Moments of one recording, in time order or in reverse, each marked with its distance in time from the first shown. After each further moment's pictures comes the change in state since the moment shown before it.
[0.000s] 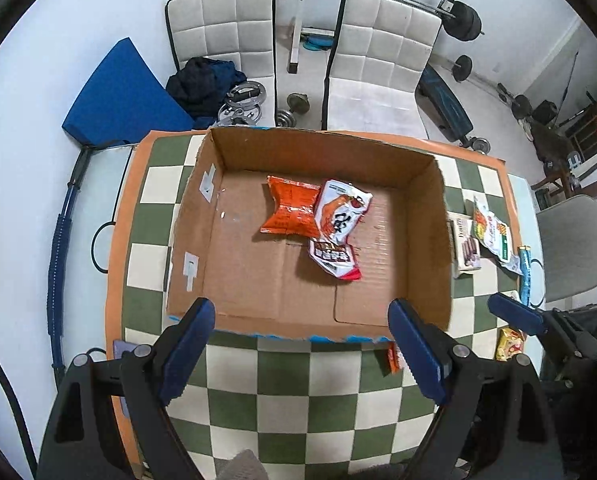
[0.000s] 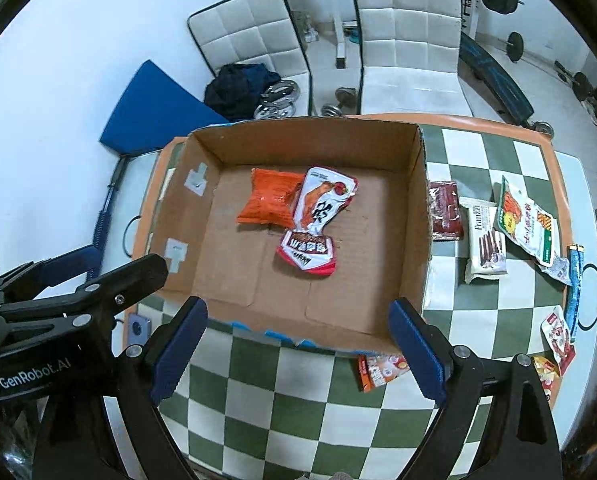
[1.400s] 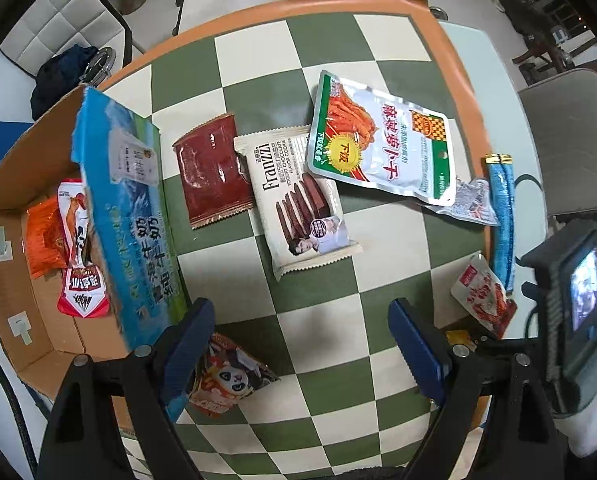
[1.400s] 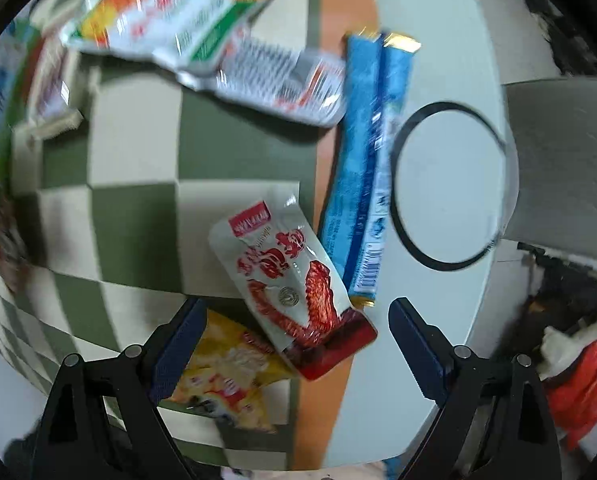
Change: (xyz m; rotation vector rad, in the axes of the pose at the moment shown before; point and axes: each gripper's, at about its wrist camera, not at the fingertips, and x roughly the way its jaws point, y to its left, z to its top) left arm 0.200 -0.303 0.022 0.275 0.365 0.027; right arm 0.113 -0.428 -0.081 0.070 0.552 -0.345
